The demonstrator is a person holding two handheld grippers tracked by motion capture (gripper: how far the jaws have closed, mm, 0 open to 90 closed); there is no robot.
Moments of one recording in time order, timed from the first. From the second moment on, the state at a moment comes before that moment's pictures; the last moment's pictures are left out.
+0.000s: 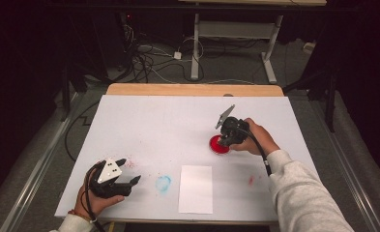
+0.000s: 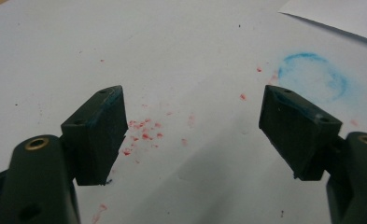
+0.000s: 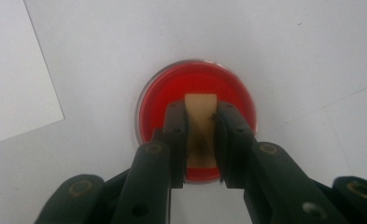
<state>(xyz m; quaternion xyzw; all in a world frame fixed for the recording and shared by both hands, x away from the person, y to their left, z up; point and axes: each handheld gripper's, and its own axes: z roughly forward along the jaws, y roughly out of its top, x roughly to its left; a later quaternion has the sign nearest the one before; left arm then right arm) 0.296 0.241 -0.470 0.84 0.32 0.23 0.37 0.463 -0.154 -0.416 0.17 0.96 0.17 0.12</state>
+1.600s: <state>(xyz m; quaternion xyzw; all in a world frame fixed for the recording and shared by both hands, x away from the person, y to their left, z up) 0.296 0.237 -0.471 0.85 0.30 0.23 0.36 0.452 -0.158 -0.382 0.26 0.93 0.21 0.14</state>
